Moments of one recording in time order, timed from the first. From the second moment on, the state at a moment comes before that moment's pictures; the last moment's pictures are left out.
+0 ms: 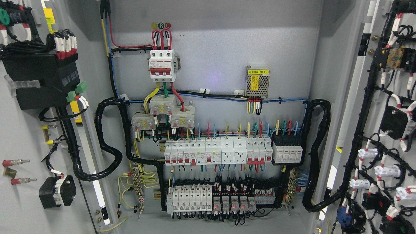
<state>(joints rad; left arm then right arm) 0.39 0.03 -0.11 -1.51 0.22 -0.10 -0.37 0.35 -0.18 0.11 -2.03 -0.47 -0.23 0.42</state>
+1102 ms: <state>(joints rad) 0.52 0.09 -0.07 -1.94 0.26 -0.47 -0.40 0.30 -0.29 -0.12 -2.08 -0.48 -0.33 0.42</state>
